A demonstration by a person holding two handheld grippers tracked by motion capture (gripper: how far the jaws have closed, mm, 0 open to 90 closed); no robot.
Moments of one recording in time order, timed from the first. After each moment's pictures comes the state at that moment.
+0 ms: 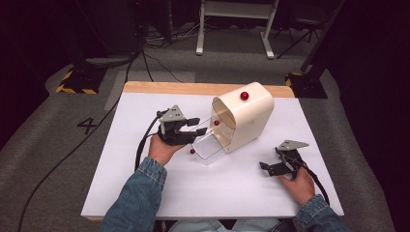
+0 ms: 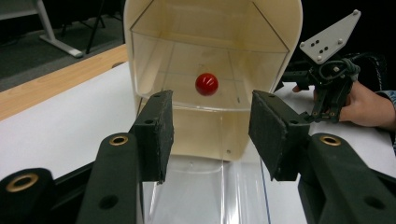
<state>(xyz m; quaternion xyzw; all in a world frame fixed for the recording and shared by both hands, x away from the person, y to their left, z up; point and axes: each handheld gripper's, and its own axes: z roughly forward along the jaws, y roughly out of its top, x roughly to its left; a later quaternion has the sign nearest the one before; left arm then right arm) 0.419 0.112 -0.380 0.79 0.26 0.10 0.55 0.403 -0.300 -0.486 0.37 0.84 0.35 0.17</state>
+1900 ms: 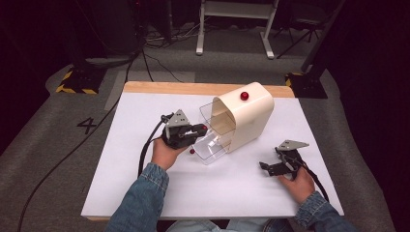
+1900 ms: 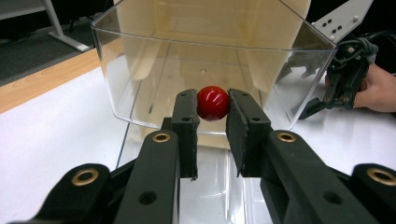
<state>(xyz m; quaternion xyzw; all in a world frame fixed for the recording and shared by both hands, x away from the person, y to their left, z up) 0.409 0.109 -0.392 0.80 0.27 0.12 0.53 0.402 -0.300 -0.486 0.37 0.84 0.35 0.16</state>
